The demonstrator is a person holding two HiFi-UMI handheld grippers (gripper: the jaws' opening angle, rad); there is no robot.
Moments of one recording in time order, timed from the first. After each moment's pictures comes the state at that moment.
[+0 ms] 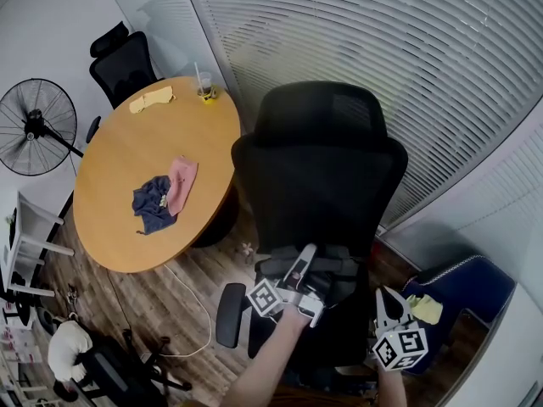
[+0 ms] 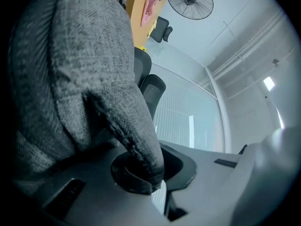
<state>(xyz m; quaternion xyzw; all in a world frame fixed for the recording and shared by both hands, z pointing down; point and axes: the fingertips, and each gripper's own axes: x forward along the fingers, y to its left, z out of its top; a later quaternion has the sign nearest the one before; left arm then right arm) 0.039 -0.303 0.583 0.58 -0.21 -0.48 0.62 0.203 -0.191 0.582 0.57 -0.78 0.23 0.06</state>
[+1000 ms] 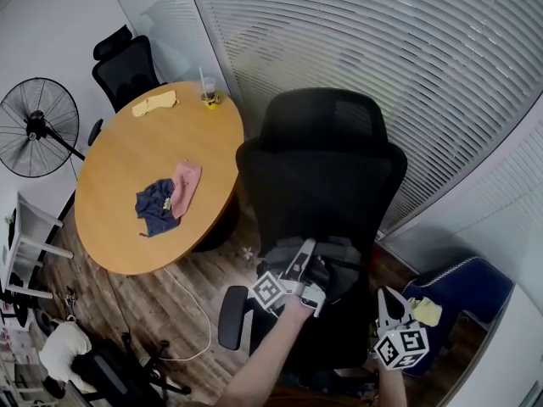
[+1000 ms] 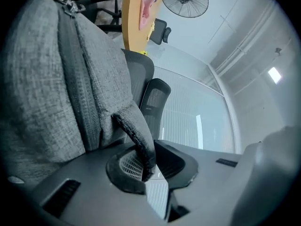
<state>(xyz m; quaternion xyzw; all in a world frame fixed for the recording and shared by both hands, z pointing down) 0.031 -0.321 0.596 0.58 -0.25 -0.46 0.62 0.200 -0.190 0.572 0.58 -0.78 0.23 0.06</state>
